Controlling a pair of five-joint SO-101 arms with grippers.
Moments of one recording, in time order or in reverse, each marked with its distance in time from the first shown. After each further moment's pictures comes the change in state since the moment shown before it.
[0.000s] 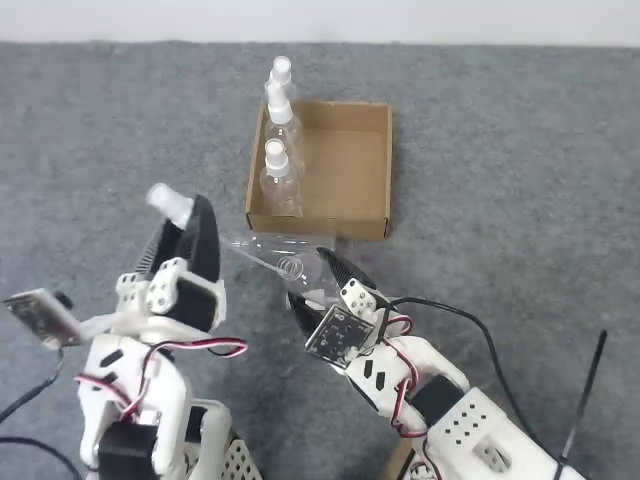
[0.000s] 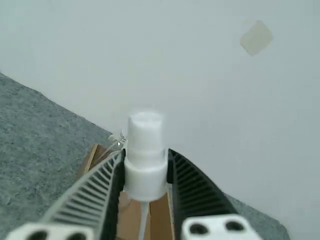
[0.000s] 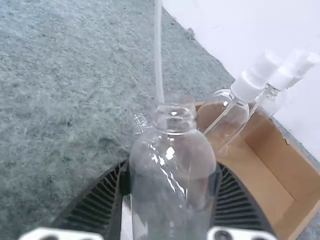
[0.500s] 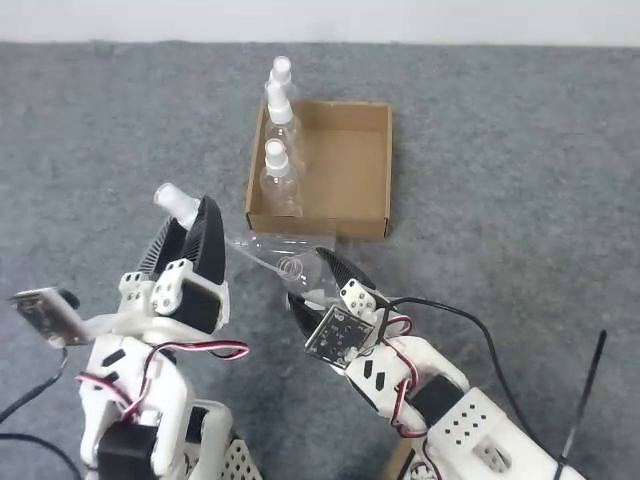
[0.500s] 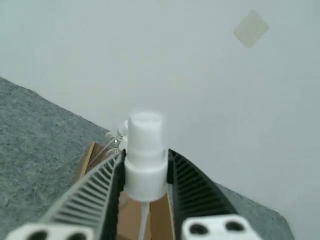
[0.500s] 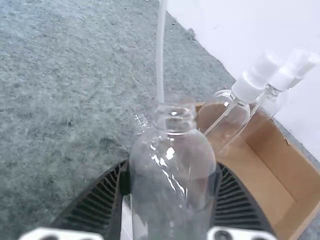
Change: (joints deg) left arm 1.7 0.0 0.1 0.0 -1.8; right arm -0.1 0.0 0.0 0.0 0.0
